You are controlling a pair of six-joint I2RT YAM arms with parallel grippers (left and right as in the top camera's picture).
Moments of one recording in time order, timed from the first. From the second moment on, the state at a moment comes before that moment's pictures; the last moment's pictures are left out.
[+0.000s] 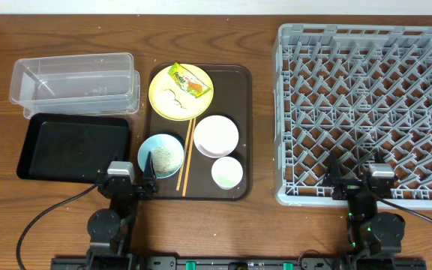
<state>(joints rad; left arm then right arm) -0.07 0.01 0.02 -0.12 0.00 -0.07 0.02 0.01 0.01 -0.07 0.02 0.08</state>
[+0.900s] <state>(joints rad) -0.07 0.97 0.81 -0.93 0.01 -0.17 0.02 0.87 0.78 -0.69 0.09 0.17</state>
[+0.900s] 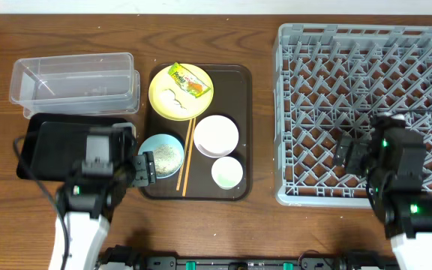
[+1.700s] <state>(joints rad) -0.07 1.36 1.16 -0.74 0.14 -0.21 0.02 0.96 0.83 -0.74 -0.08 0.17</state>
